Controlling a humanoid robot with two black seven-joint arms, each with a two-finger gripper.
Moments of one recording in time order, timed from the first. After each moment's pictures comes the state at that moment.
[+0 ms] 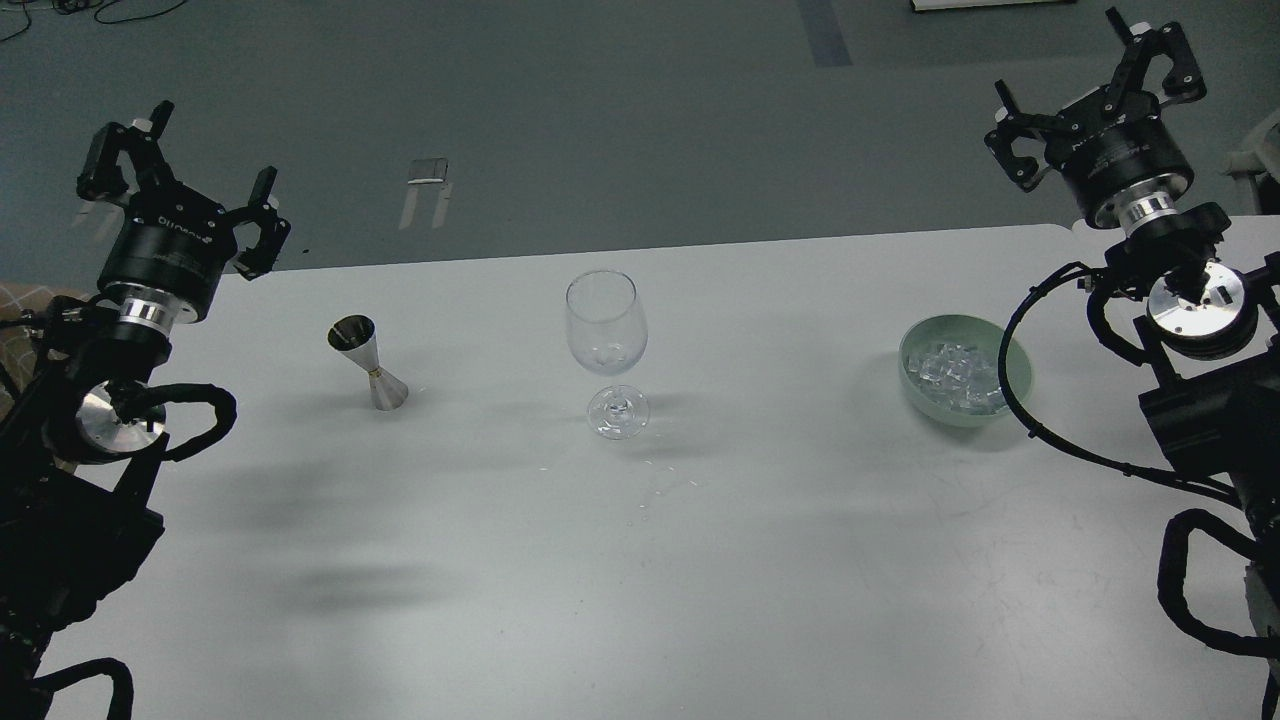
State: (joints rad) left arm -0.56 0.39 -1.31 -0.76 0.33 -0.47 -0.24; right arm 0.74 -0.19 1.50 0.63 -0.31 0.44 0.01
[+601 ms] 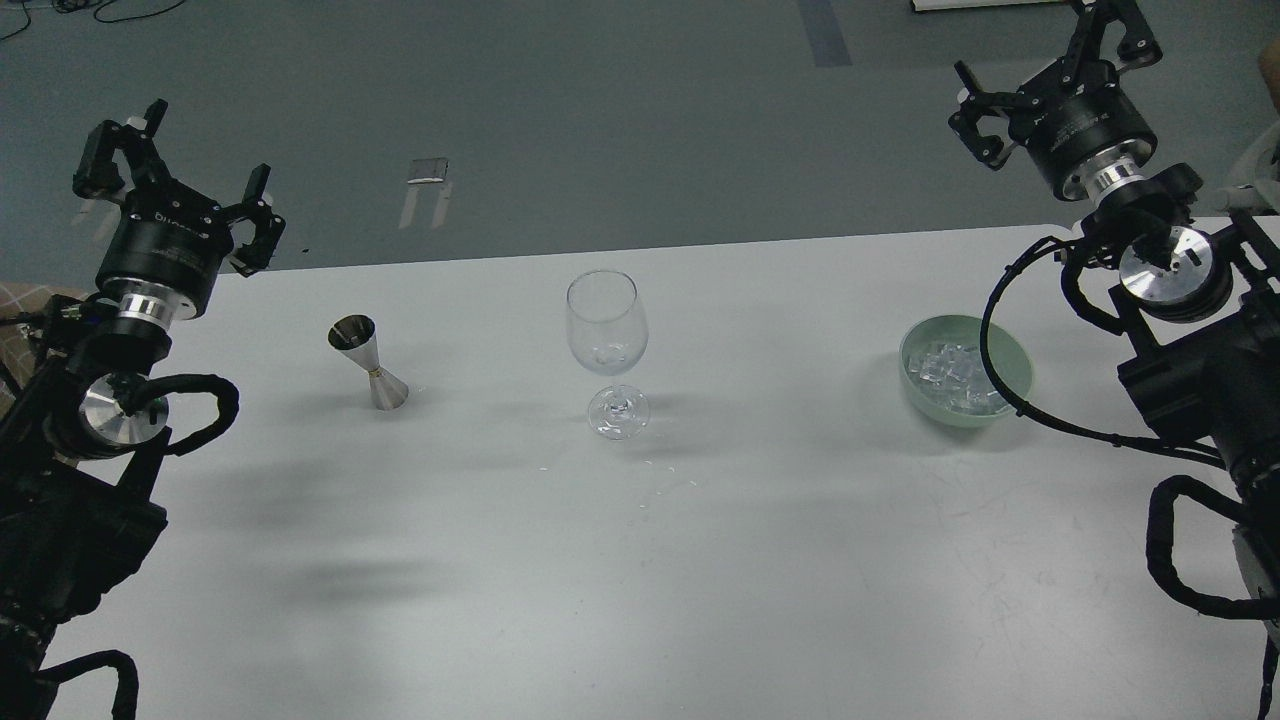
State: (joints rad) left arm -0.58 0.38 -1.32 -0.74 0.33 -0.44 -0.25; right arm 0.84 -0.18 1.39 0.56 -0.32 0.43 0.02
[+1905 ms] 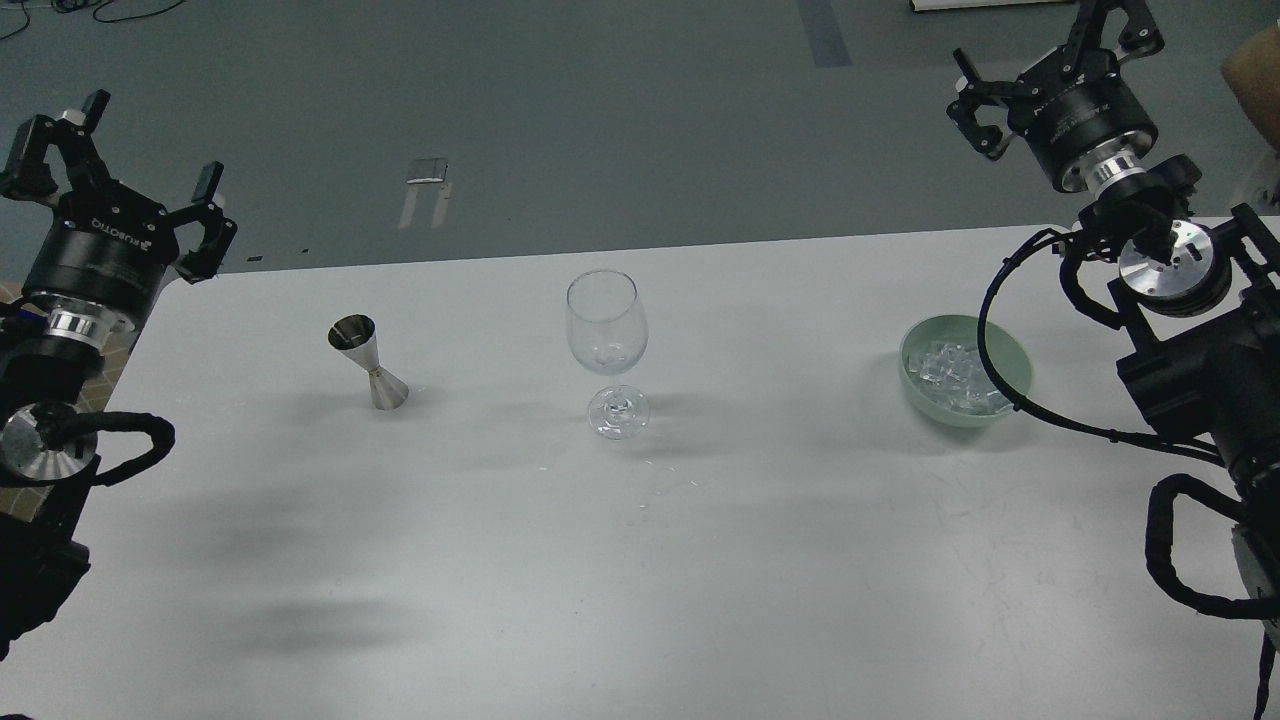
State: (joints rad) left arm -0.40 0.55 -1.31 -0.97 0.31 -0.48 -0.27; right arm 0.83 -0.17 1.40 0.58 -0.31 0.44 0.02
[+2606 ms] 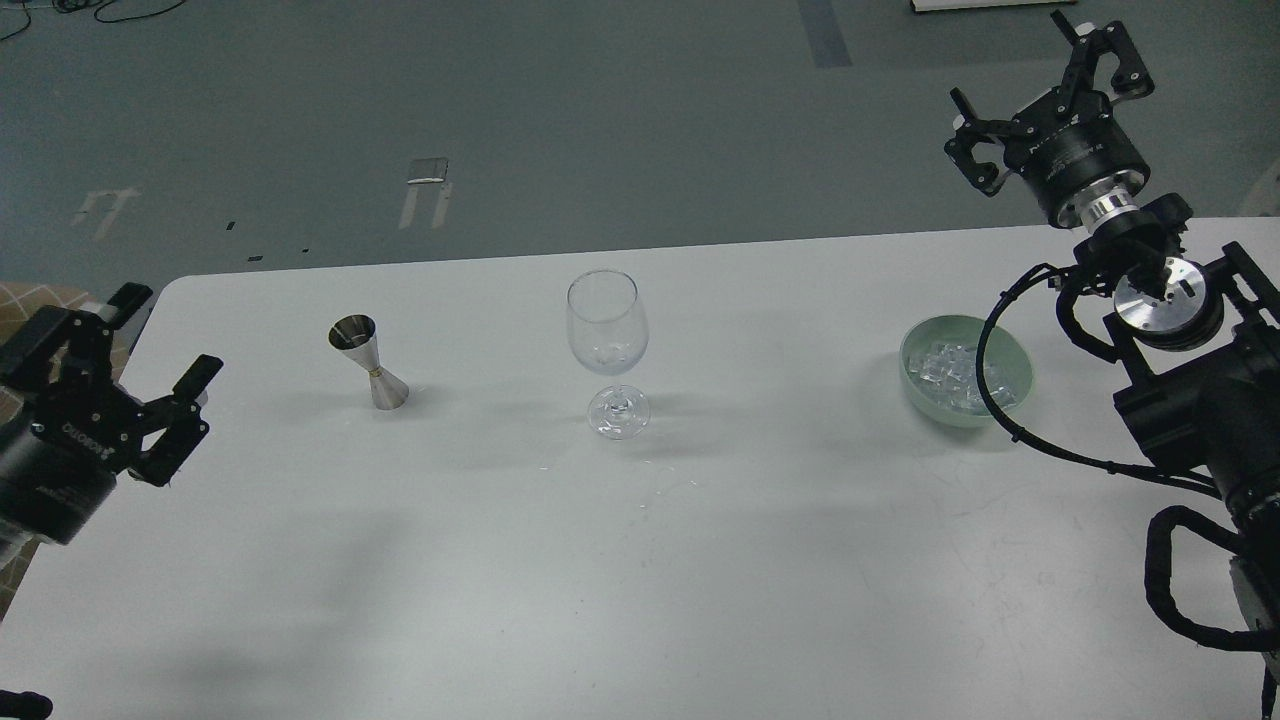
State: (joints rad) left arm 0.26 0.75 -1.53 -1.49 0.63 -0.49 -0.30; right arm 0.76 -0.17 1.41 0.61 -0.31 0.44 0.02
